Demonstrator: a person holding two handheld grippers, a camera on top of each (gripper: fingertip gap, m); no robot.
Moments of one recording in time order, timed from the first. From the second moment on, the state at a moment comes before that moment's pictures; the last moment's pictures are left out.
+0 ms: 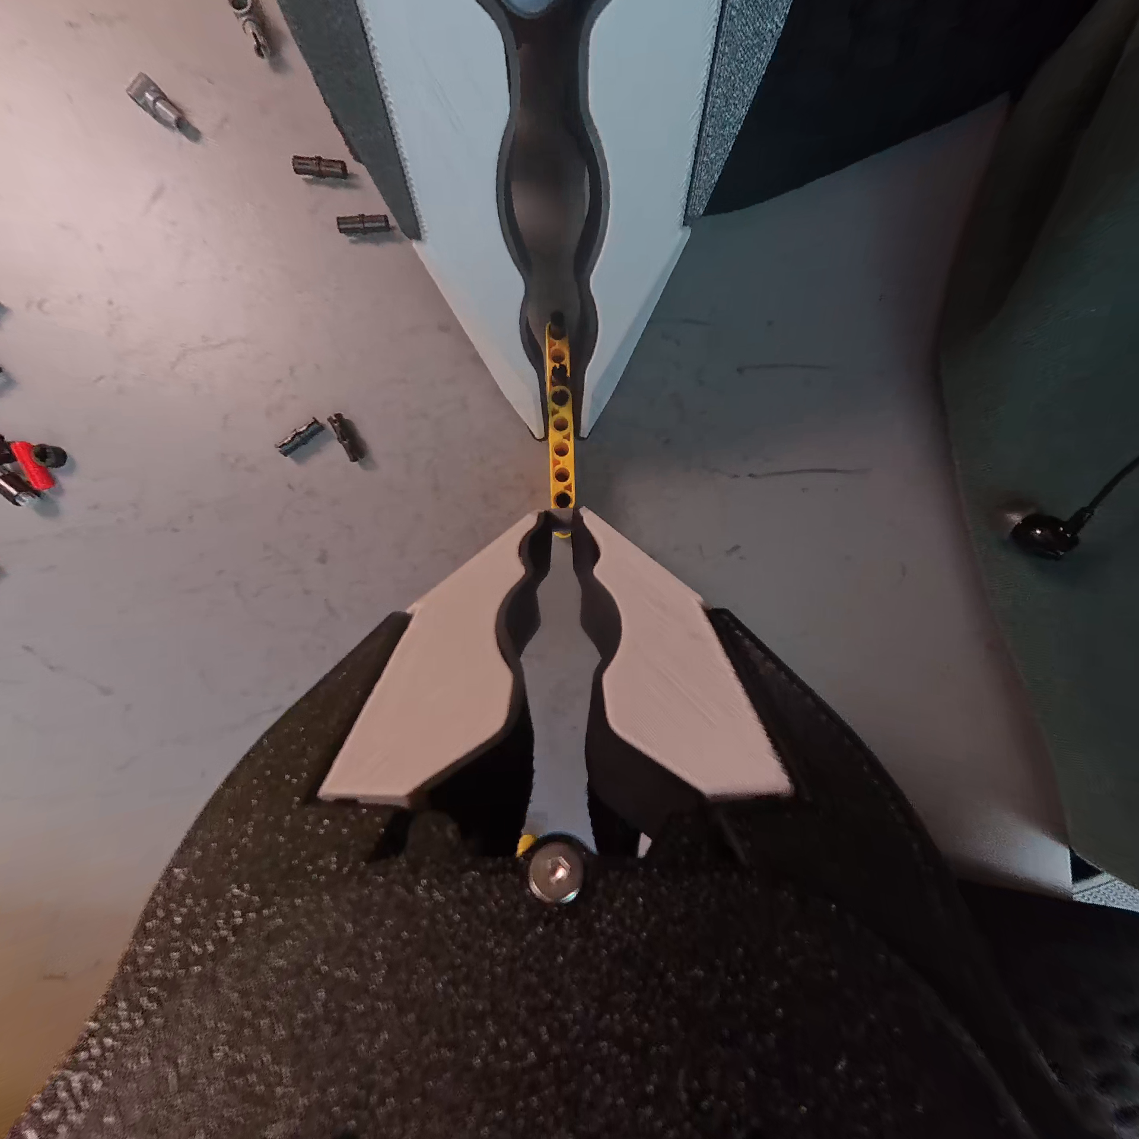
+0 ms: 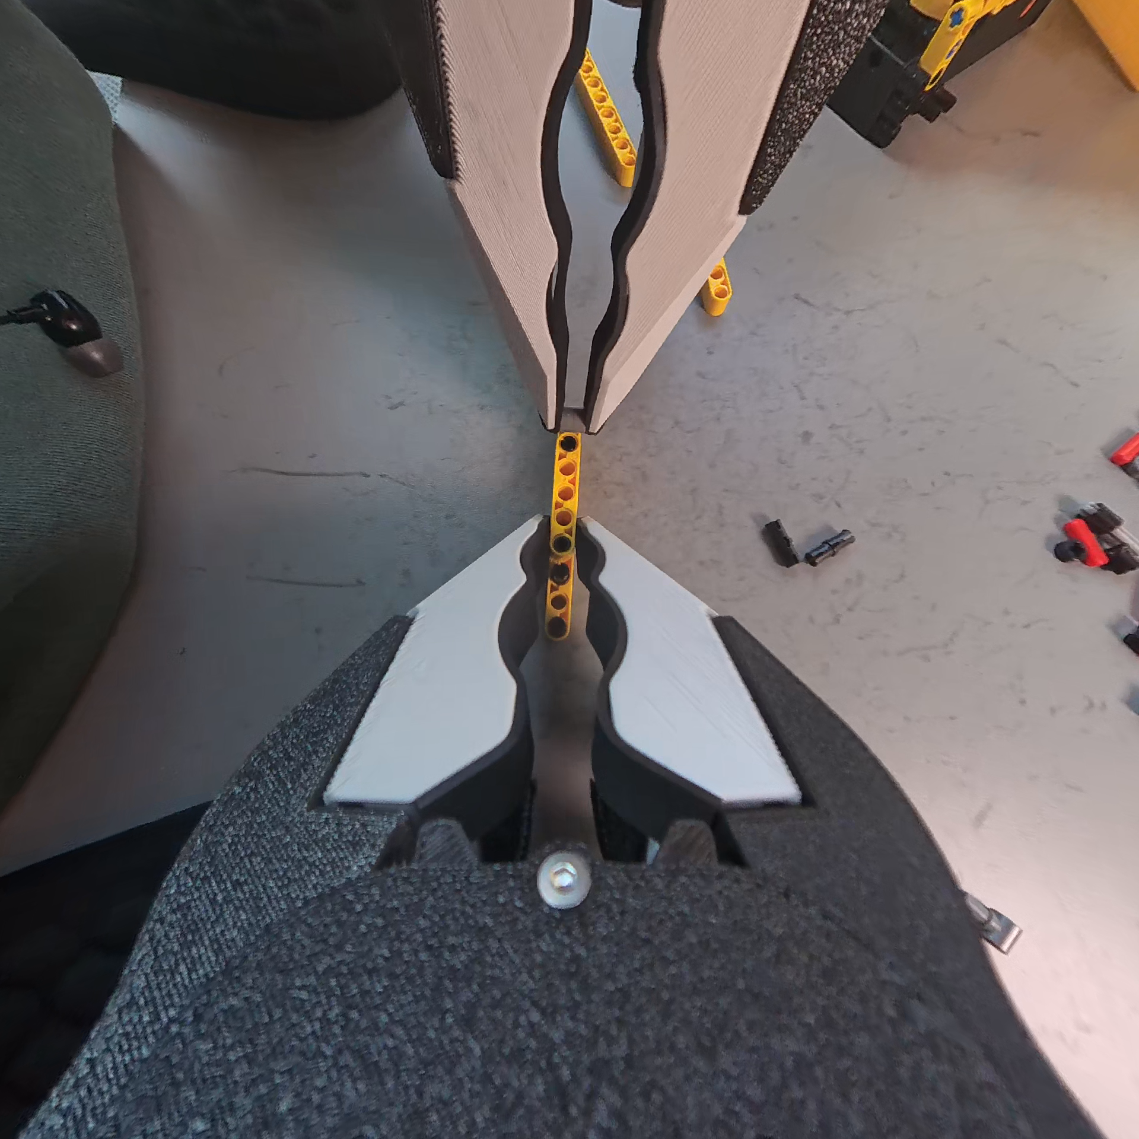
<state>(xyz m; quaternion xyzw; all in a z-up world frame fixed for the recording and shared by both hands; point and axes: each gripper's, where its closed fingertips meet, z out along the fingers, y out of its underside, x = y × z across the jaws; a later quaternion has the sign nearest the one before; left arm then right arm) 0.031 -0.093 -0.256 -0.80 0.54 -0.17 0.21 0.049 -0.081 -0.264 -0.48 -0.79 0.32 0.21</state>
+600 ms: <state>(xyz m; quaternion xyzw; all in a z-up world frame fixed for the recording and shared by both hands) 0.030 -0.091 -0.255 -0.80 0.50 -0.19 0.26 0.049 -0.076 -0.264 -0.48 -0.78 0.36 0.18</state>
